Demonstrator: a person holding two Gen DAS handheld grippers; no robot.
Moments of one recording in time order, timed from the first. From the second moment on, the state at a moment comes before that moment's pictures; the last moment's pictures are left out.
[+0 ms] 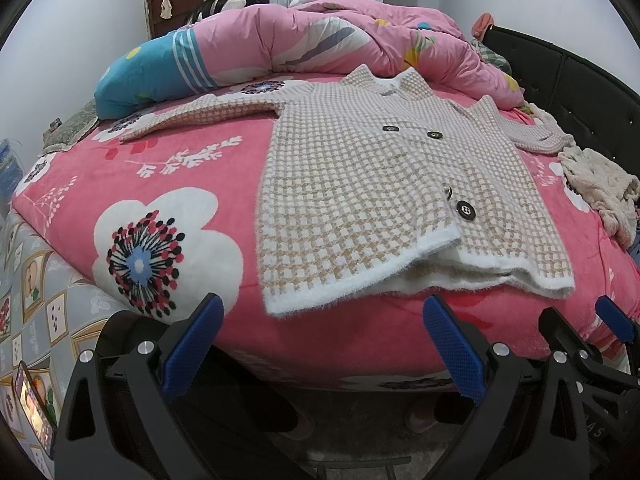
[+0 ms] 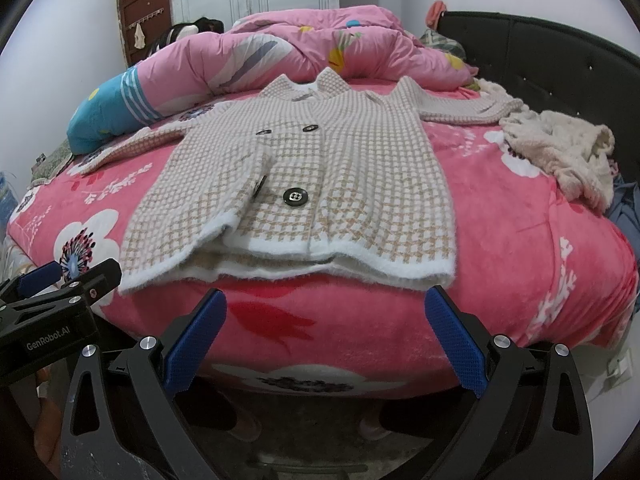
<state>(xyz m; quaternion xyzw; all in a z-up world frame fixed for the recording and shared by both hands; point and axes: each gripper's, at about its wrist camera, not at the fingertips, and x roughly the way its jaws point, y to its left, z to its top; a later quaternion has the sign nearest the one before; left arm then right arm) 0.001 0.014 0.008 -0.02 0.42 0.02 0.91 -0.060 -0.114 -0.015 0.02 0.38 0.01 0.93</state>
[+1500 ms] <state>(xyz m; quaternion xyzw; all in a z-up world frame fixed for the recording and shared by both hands) 0.137 0.082 -0.062 -0.09 0.45 -0.06 0.88 0.066 -0.259 -0.080 0.19 0.46 0.07 0.86</state>
